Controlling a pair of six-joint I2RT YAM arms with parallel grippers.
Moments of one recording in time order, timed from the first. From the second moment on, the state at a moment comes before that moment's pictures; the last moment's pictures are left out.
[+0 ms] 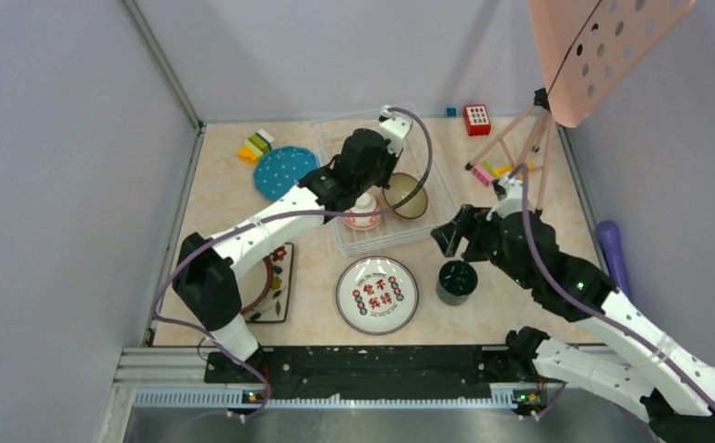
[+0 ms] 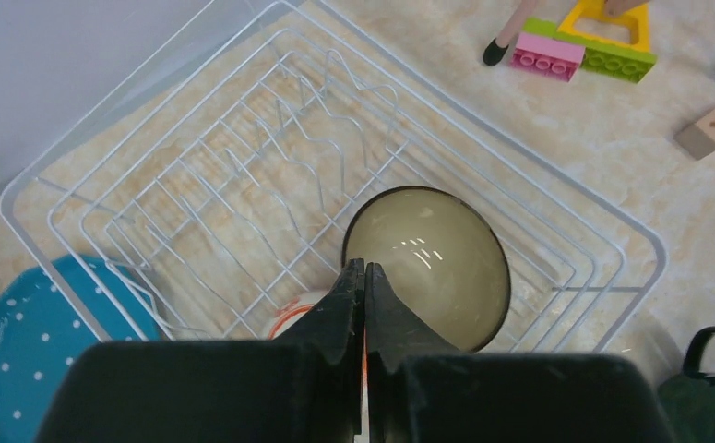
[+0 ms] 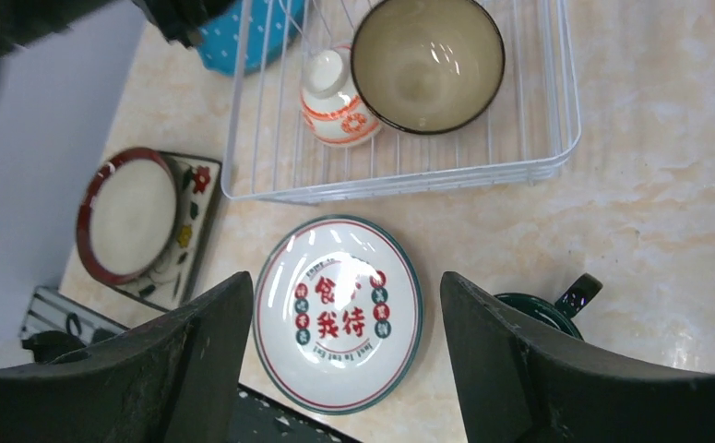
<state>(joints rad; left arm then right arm) -0.77 1.68 1.48 -0.20 -0.21 0.04 0.83 0.69 0.92 -0.61 0.31 0.63</state>
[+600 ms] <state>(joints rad) -0.41 1.22 1.09 -0.28 0.12 -0.50 0.80 1.29 1.18 -0.55 0.16 0.40</state>
